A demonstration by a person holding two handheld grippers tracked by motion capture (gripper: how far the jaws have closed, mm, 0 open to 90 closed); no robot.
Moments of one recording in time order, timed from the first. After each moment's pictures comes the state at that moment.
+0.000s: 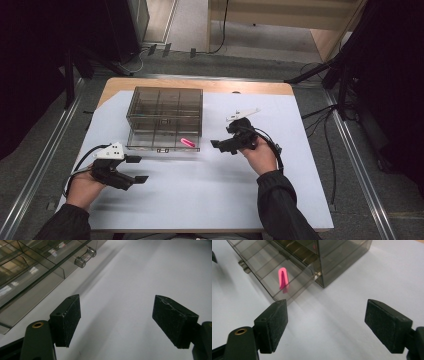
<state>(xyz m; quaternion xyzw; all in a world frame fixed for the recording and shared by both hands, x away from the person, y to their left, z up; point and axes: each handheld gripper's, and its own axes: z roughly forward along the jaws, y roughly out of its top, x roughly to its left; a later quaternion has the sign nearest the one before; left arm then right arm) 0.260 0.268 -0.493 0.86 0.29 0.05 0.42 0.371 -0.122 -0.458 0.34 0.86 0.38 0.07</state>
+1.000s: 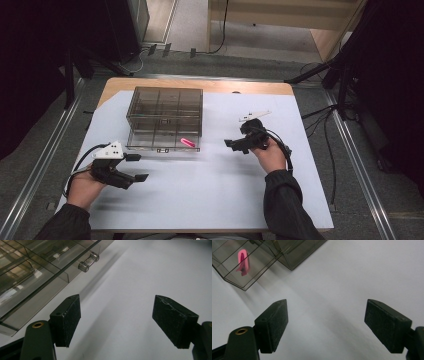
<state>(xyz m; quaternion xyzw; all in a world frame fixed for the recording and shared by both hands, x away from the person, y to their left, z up) 0.260 0.268 -0.492 0.86 0.29 0.06 0.43 0.385 -0.157 -0.477 0.37 0.85 0.35 0.10</state>
